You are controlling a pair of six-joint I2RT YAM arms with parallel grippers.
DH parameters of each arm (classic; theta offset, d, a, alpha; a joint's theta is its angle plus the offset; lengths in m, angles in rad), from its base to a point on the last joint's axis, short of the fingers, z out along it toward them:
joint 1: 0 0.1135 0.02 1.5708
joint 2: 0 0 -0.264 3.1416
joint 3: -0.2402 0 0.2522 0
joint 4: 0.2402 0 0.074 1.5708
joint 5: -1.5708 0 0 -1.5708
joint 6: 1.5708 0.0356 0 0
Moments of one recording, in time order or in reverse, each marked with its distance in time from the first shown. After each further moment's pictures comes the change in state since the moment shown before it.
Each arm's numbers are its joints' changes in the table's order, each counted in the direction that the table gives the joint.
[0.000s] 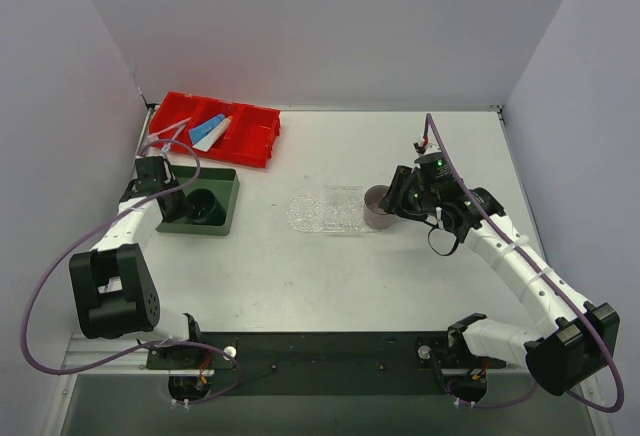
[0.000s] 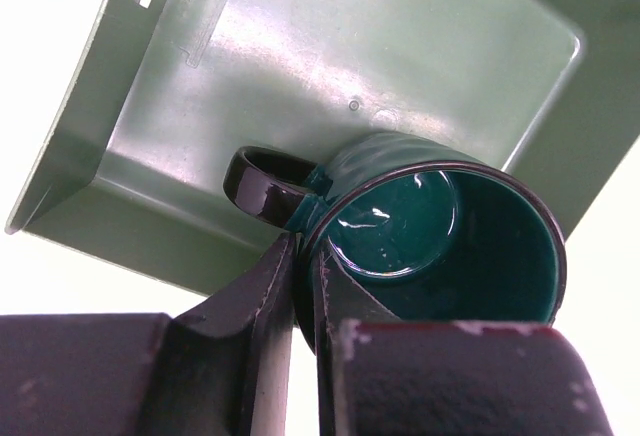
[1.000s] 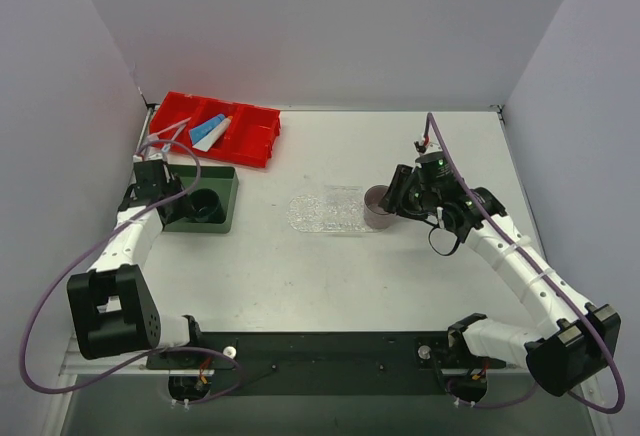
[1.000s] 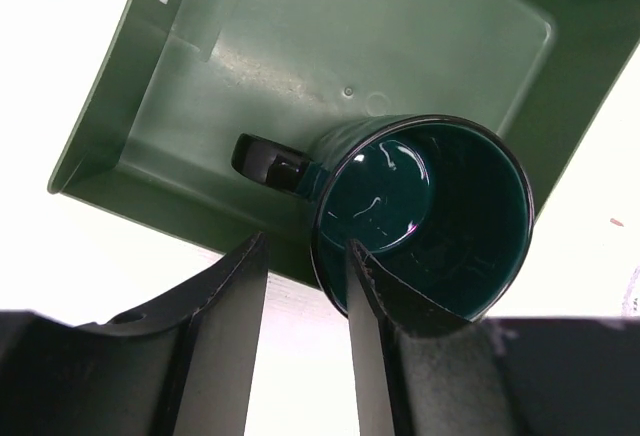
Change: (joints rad) left arm -0.019 0.124 0.049 -0.008 0.034 0.005; right arm 0.000 0.006 -0.011 0.007 -0.001 -0.003
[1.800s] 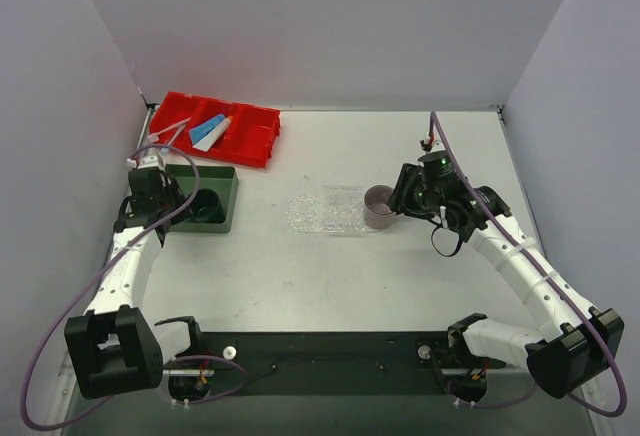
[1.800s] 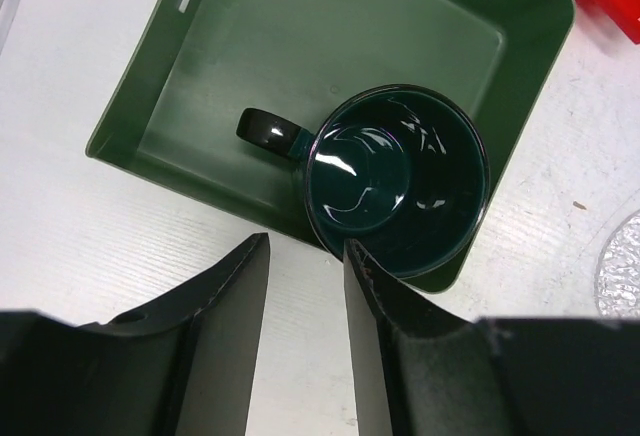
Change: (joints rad) left arm -0.014 0.196 0.071 0.001 0.016 0.001; right arm 0.001 0.004 -0.032 0.064 -0.089 -0.023
